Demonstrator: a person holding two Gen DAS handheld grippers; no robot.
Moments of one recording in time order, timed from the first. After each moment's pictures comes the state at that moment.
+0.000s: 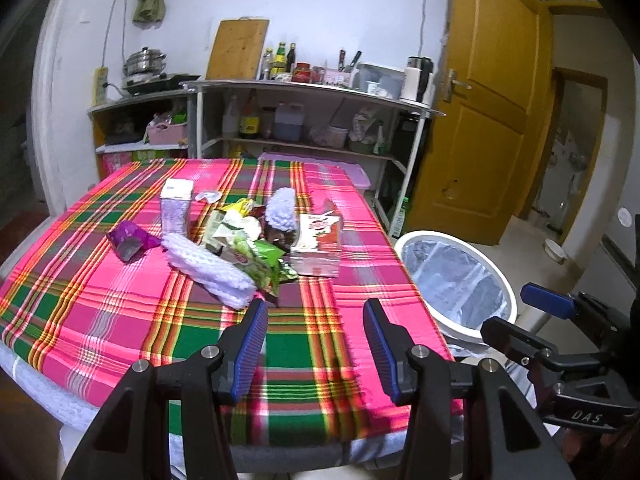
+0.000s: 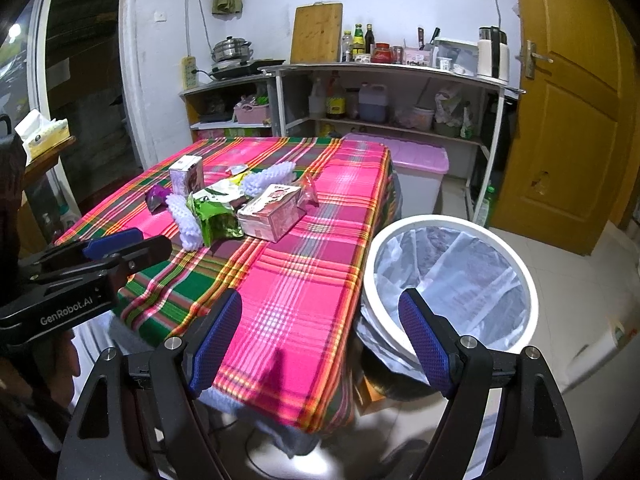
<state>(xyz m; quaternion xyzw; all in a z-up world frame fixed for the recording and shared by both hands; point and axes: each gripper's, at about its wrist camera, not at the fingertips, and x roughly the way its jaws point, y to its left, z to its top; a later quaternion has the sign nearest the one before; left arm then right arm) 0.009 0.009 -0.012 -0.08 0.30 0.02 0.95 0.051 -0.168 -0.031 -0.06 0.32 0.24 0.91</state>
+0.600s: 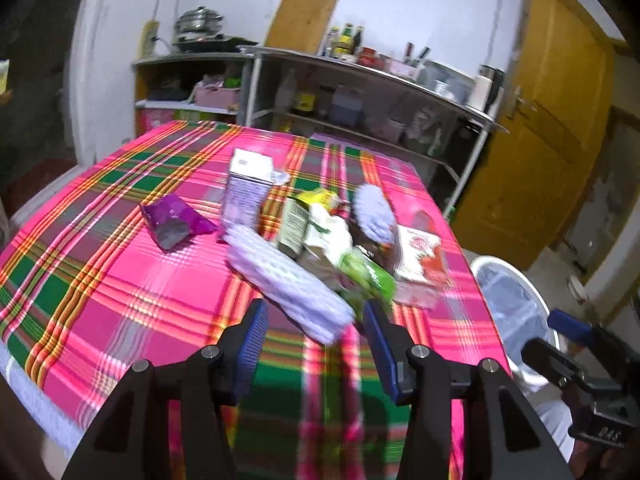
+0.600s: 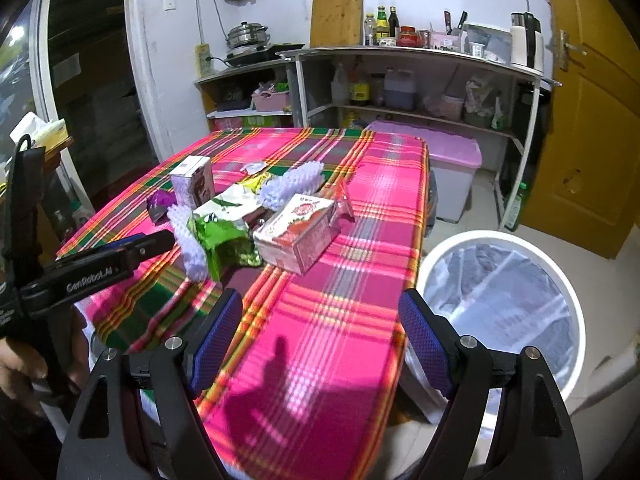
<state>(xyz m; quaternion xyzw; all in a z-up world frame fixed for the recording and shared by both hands) 0.061 0.094 -0.036 -0.16 0.33 0.09 0.93 0.109 -0.118 -0.037 -0.05 0.35 0.28 0.89</state>
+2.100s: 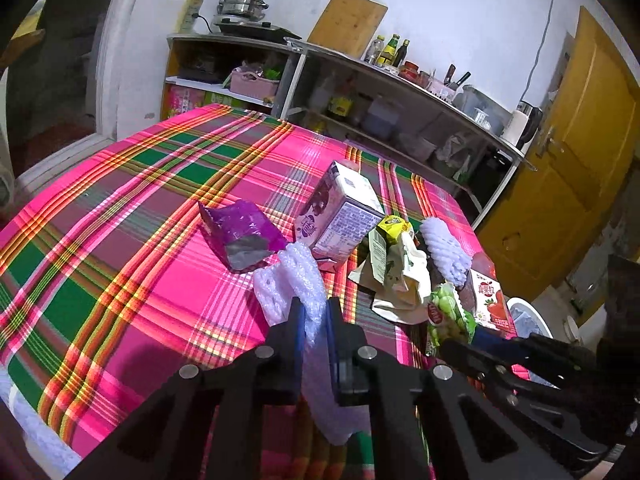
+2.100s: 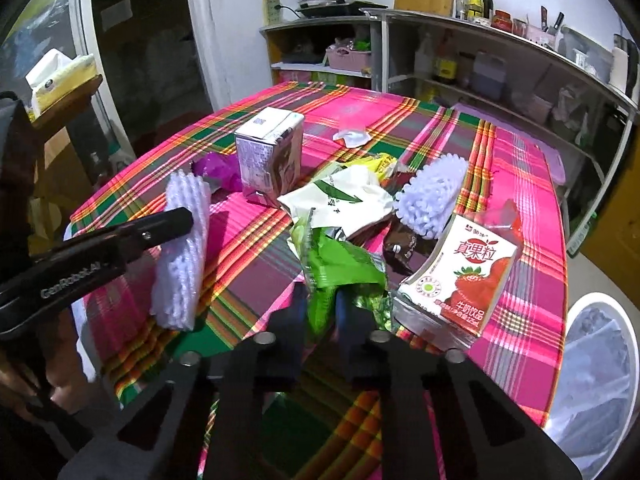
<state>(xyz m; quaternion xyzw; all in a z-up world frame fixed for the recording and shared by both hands) 0.067 0.175 -0.055 -0.22 0.32 0.11 0.92 0.145 0.008 -0.068 -0.12 0.39 0.38 0.83</state>
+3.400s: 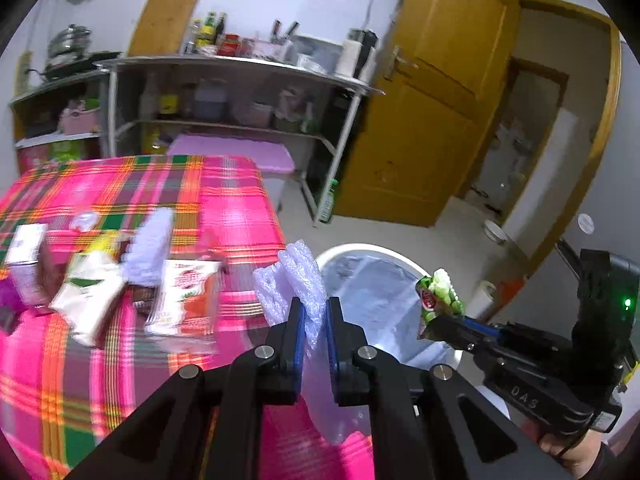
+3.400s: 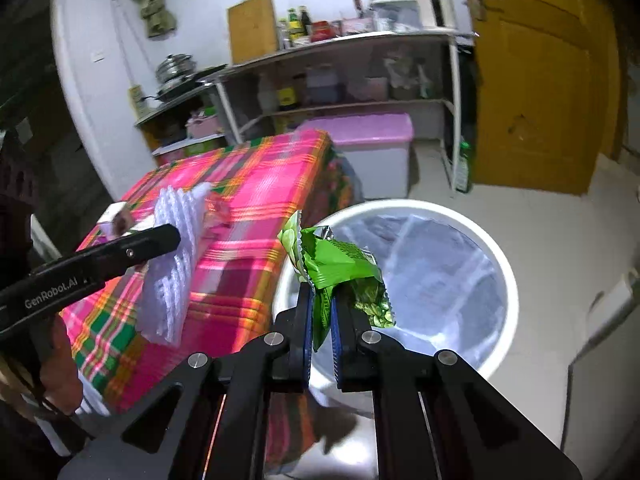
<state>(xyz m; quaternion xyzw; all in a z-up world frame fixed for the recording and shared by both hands) 0.132 -0.043 -0.006 -0.10 0.34 -0.13 0.92 0.146 -0.240 -0.044 0.04 0.38 0.19 0.90</state>
